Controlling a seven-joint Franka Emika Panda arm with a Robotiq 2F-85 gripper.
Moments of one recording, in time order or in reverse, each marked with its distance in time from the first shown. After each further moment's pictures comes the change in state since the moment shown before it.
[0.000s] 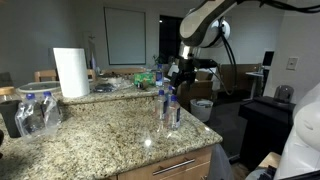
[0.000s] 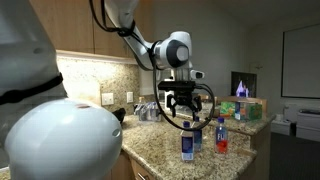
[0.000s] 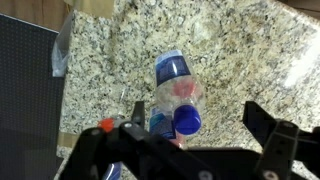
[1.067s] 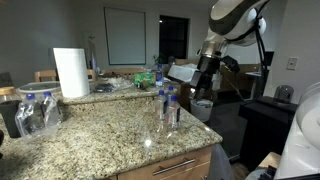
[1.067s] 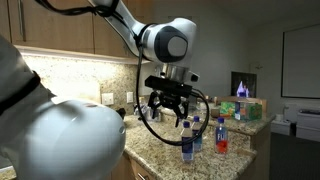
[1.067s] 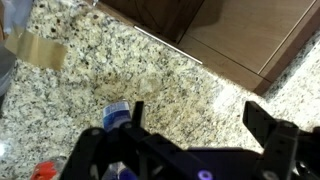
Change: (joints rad) arm 0.091 -0.344 -0.193 -0.208 0.121 -0.226 -0.274
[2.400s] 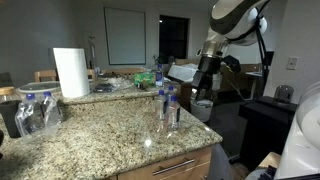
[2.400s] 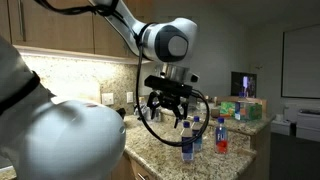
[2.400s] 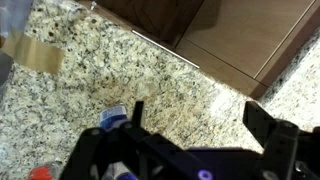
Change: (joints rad) arm 0.003 -0.008 -0.010 -0.001 -0.003 -0.031 -0.014
